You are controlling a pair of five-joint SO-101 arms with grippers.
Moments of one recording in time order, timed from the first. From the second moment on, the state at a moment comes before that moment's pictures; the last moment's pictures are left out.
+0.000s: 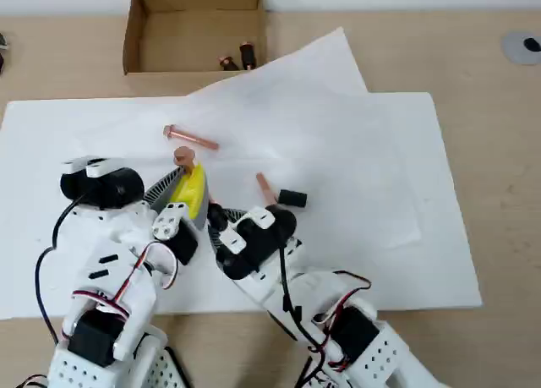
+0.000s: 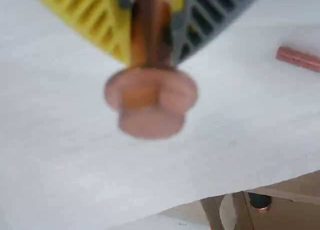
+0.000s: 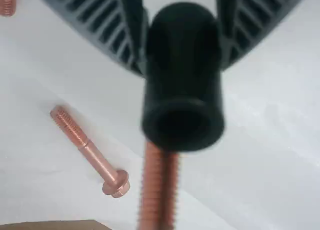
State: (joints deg) left arm 19.2 -102.1 79.2 38.8 13.9; right arm -49.1 -103.2 97.0 32.1 -5.7
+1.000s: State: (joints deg) left arm 19.2 -99.0 67.1 46.7 9.3; right arm -49.1 -103.2 97.0 32.1 -5.7
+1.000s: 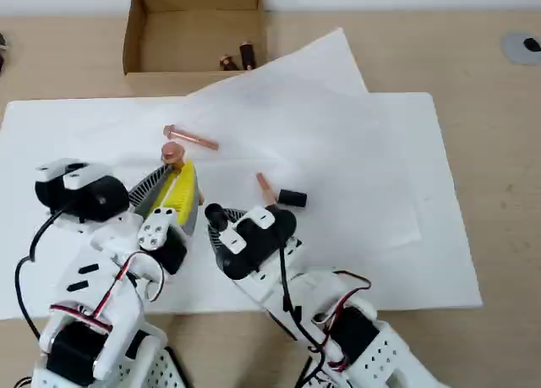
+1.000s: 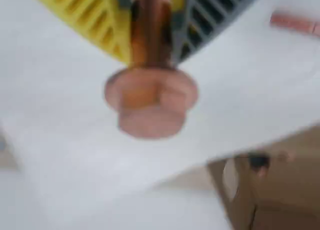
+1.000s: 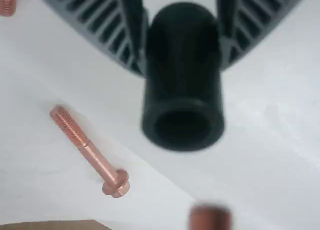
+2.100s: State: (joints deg) left arm 23.5 -90.1 61.8 51.8 10.0; right arm -49.1 -103.2 97.0 32.1 -5.7
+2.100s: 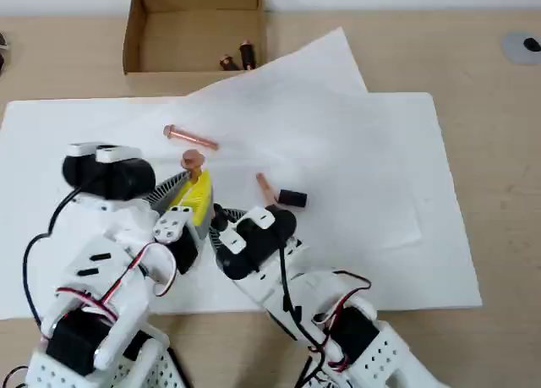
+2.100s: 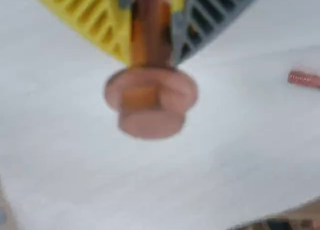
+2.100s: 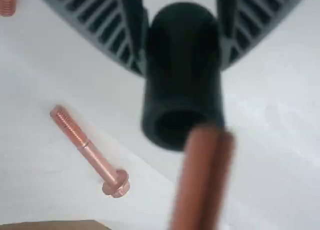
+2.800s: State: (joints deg) left arm 23.4 -90.6 68.4 44.5 11.1; right arm -49.2 -102.5 97.0 32.2 -5.7
